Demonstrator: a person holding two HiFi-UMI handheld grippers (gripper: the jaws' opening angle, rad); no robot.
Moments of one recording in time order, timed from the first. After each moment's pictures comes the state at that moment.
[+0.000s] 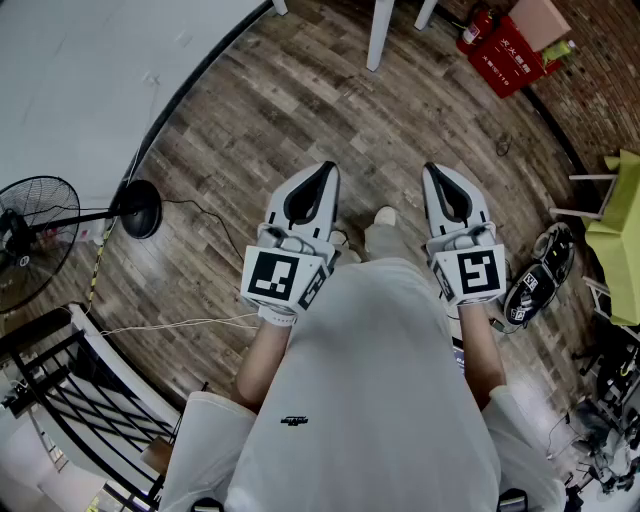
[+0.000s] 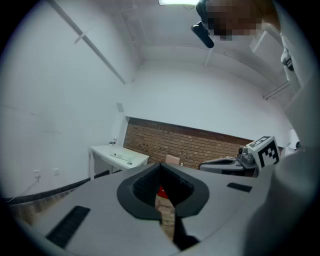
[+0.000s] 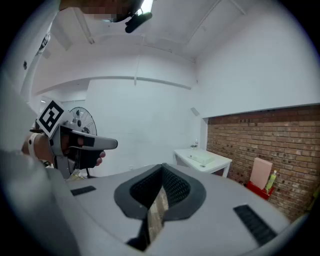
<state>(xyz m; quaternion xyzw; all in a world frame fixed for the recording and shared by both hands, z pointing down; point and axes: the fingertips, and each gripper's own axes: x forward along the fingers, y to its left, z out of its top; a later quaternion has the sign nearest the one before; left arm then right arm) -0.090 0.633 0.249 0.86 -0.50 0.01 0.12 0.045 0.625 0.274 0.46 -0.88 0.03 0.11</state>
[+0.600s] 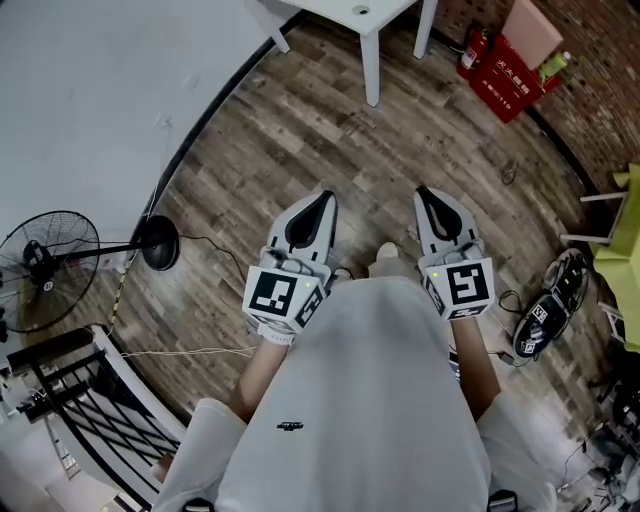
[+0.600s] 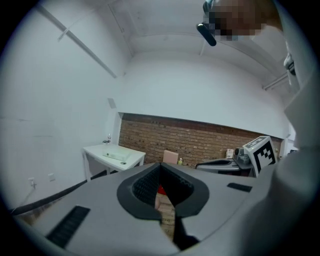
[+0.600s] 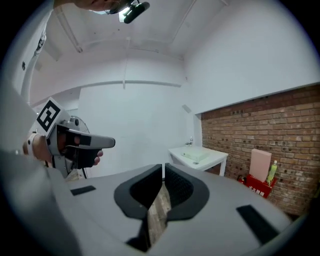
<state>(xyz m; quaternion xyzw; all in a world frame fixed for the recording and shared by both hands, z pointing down) -0.004 0.572 0.255 0.87 -0.49 0.05 0.11 0.128 0.560 0.294 0.47 -0.87 0.07 0.09</state>
